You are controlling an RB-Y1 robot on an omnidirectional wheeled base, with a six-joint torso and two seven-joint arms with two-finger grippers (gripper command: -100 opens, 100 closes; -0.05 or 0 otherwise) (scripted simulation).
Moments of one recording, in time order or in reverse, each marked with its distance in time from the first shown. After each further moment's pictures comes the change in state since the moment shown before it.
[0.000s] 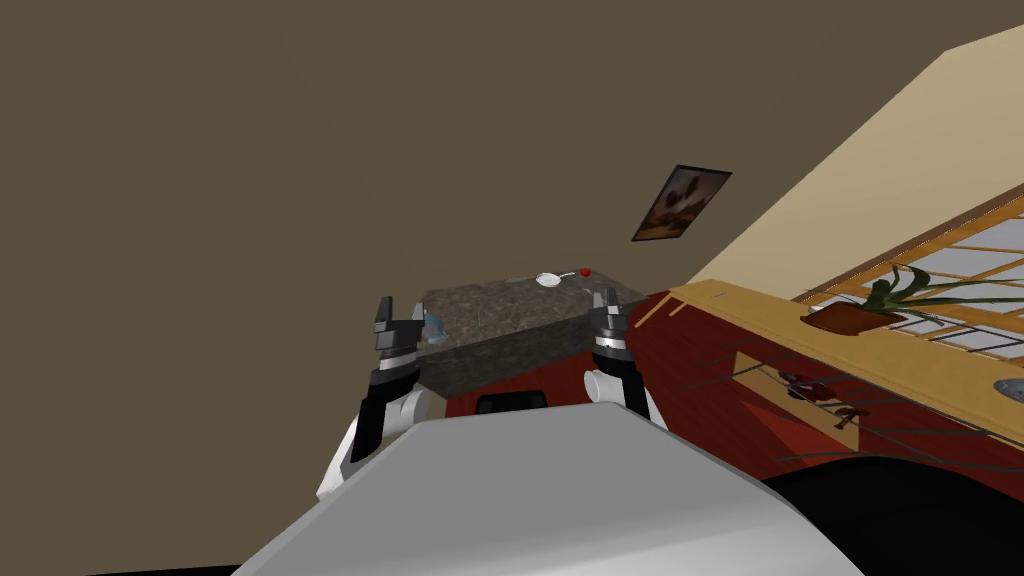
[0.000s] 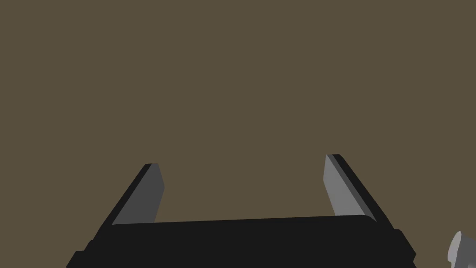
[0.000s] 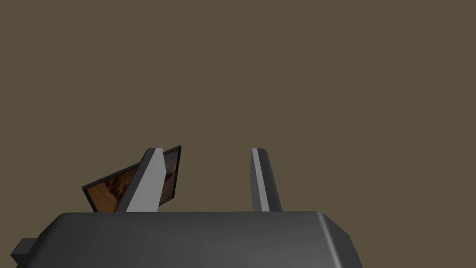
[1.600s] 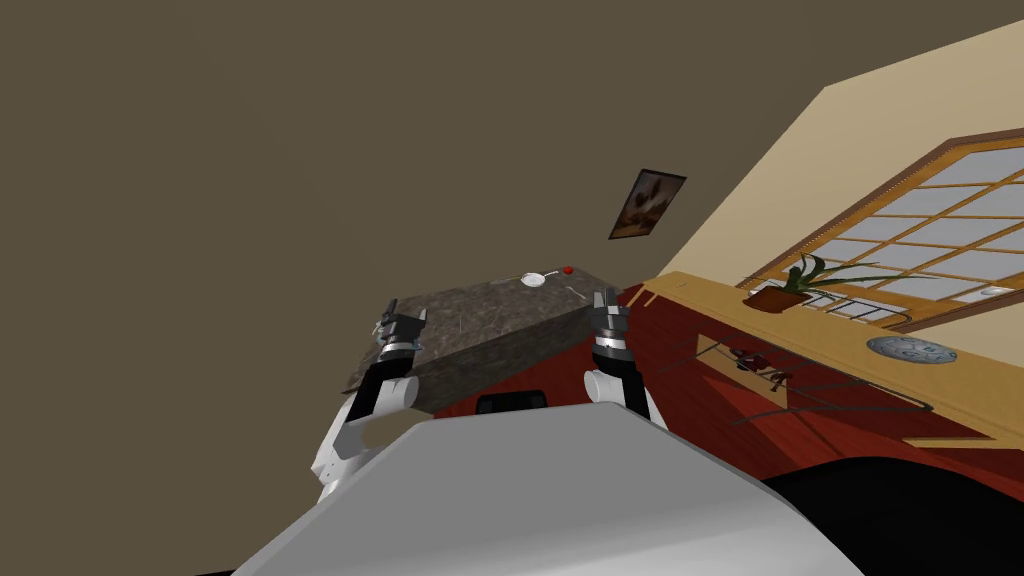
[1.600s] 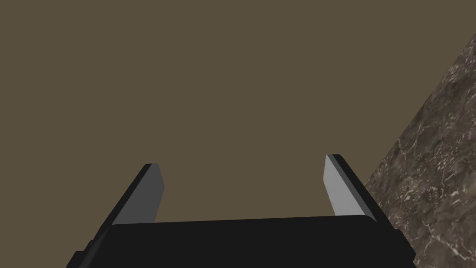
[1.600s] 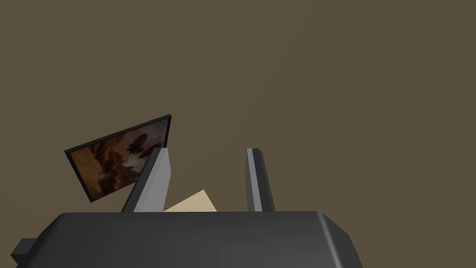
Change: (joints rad) left arm -0.129 0.059 0.143 0.111 0.024 0.385 0.405; right arm 0.000 0.000 0.000 0.000 0.000 0.000 0.000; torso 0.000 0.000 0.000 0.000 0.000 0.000
